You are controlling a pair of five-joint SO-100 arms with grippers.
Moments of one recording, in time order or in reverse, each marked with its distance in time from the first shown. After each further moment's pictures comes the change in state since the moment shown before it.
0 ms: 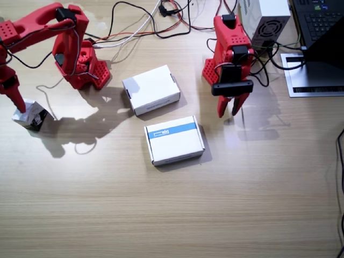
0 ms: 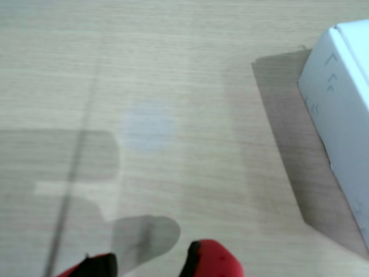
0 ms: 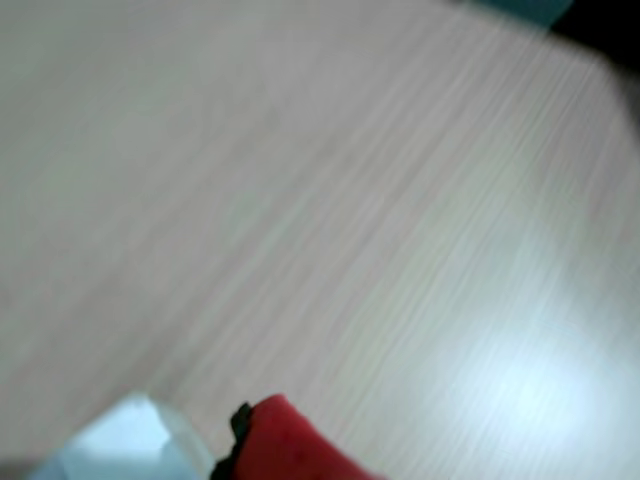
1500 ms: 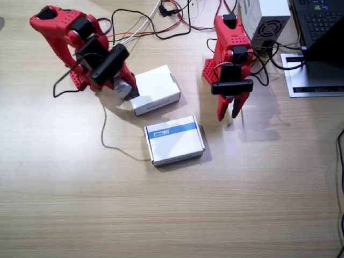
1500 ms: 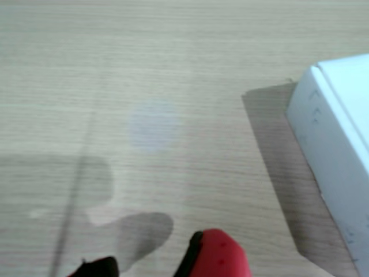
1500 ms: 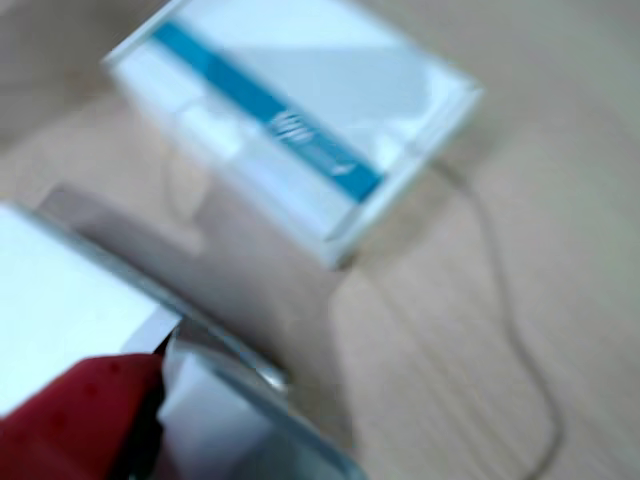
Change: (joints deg) arm 0 0.7 -0.1 0.0 -4.2 -7.0; arm 1 -114.0 6.7 -10.2 22.2 74.1
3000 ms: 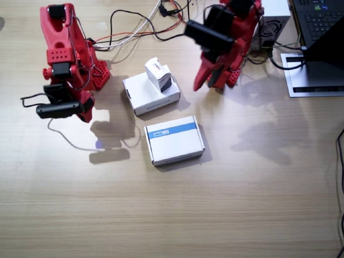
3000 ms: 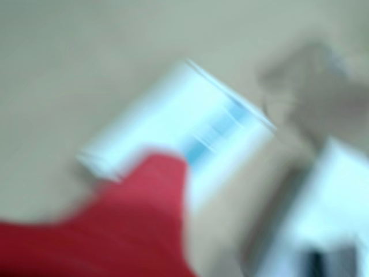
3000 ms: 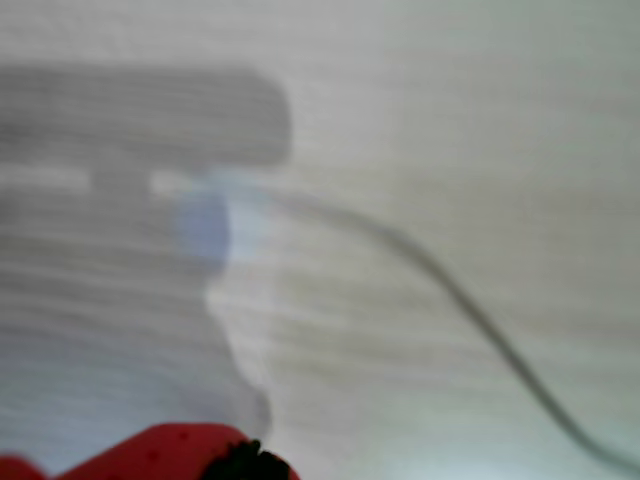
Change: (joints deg) arm 0 41.6 -60.4 -78.7 33.8 -59.0; arm 1 52.3 23.5 46.5 -21.2 -7.9
